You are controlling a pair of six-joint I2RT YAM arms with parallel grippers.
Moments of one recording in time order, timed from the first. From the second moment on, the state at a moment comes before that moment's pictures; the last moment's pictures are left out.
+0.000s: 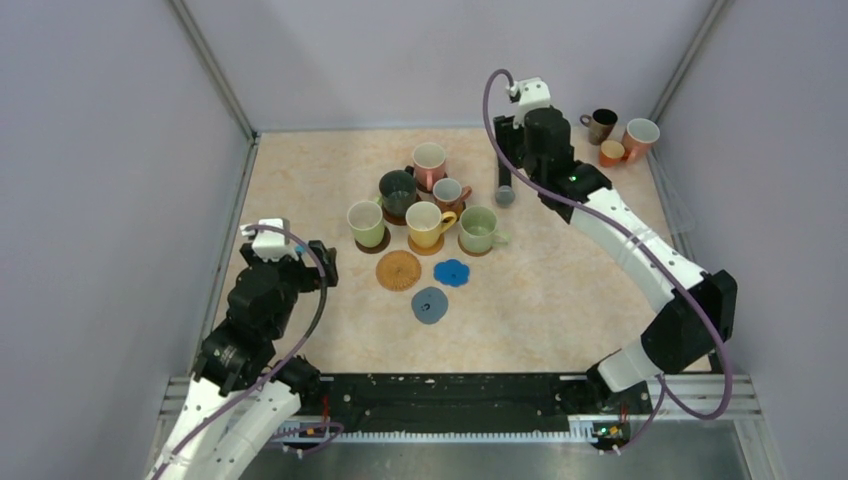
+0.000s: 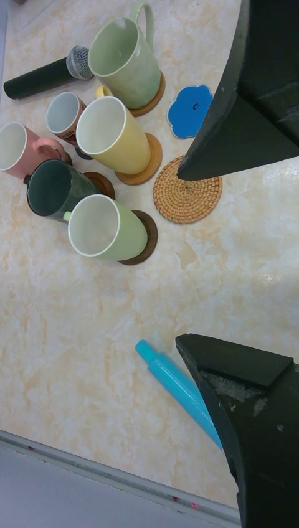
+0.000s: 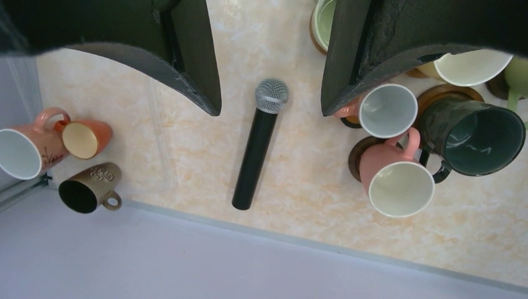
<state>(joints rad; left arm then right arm) -0.45 0.41 0.74 -0.57 -0.36 -0.23 0.51 1.49 1.44 -0.25 0.35 -0.02</state>
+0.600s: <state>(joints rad) -0.45 0.55 0.74 -0.59 -0.26 -0.24 0.43 1.89 1.64 -0.27 0.40 0.21</state>
